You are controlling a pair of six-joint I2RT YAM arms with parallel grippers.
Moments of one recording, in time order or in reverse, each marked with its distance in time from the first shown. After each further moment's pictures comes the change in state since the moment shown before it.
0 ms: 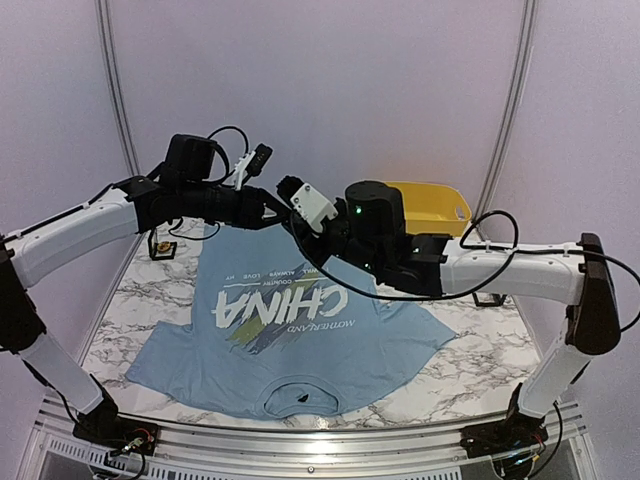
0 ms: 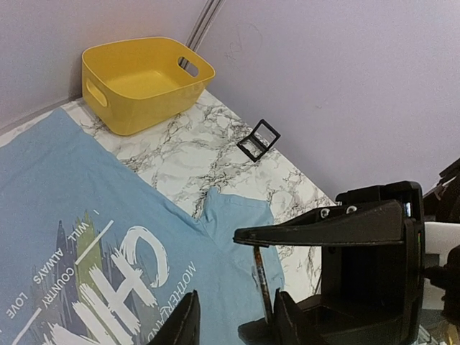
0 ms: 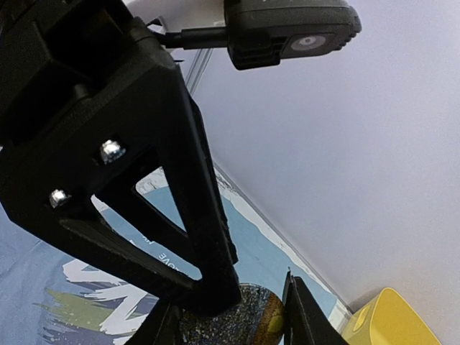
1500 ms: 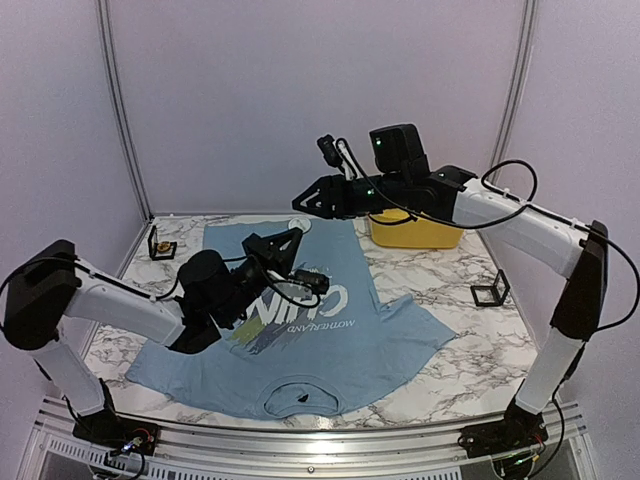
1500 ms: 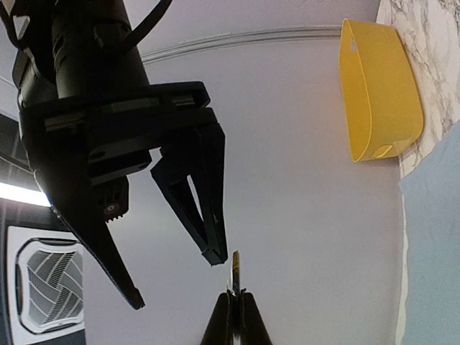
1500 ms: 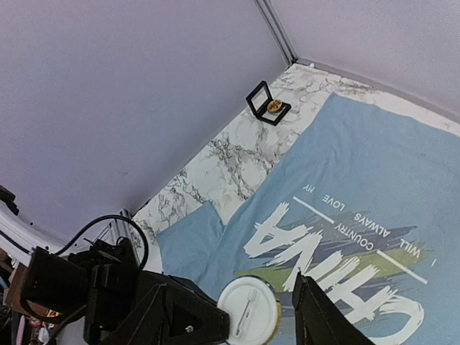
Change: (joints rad) left arm -0.354 0.091 -0.665 1.445 -0.867 1.997; right arm -0.282 0.088 0.374 -0.532 -0.741 0.761
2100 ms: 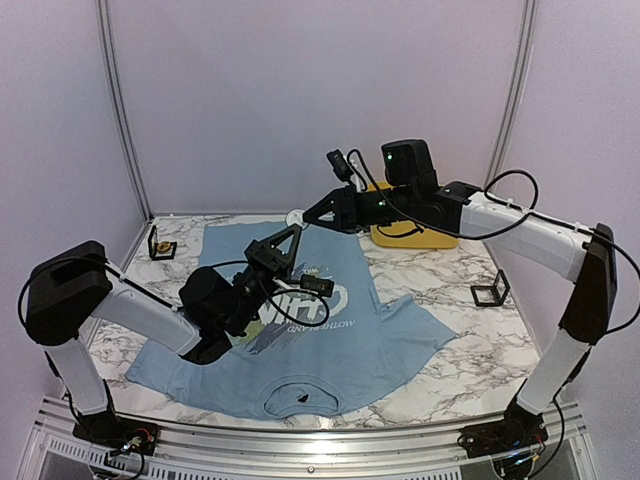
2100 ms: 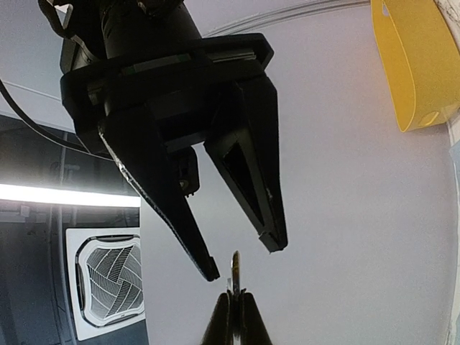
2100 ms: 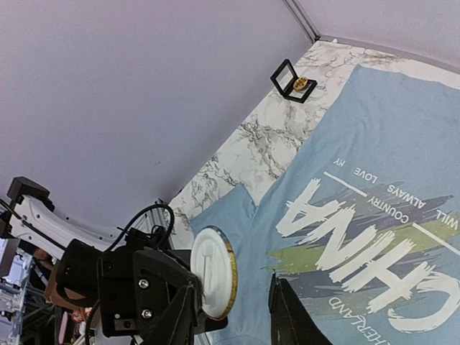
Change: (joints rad) left arm -0.042 0.149 -0.003 0.358 -0.060 0.308; right arm -0.039 -0.057 -0.169 0.107 -0.149 0.111
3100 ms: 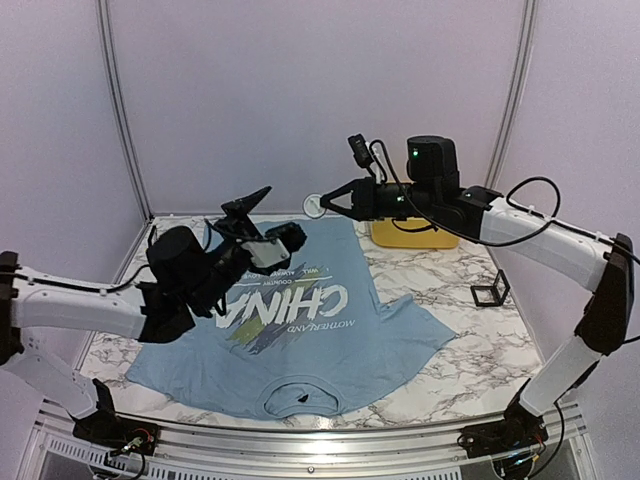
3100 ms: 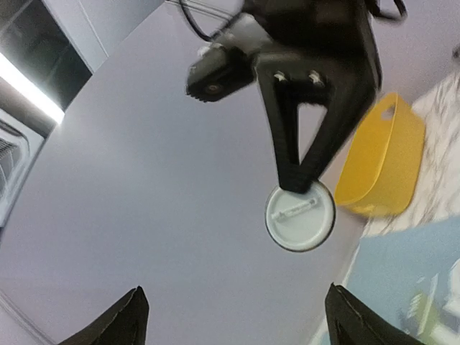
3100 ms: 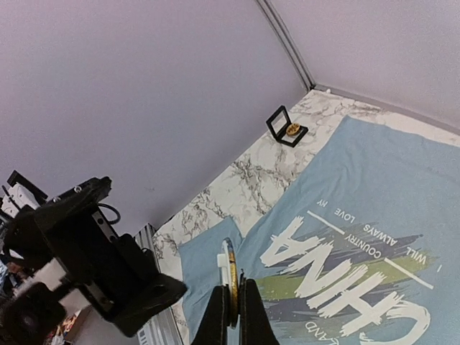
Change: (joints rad) left arm 0.002 -0.321 0.018 -0.512 -0.061 -0.742; right arm -0.032 -0.098 -0.096 0.134 0.031 -0.034
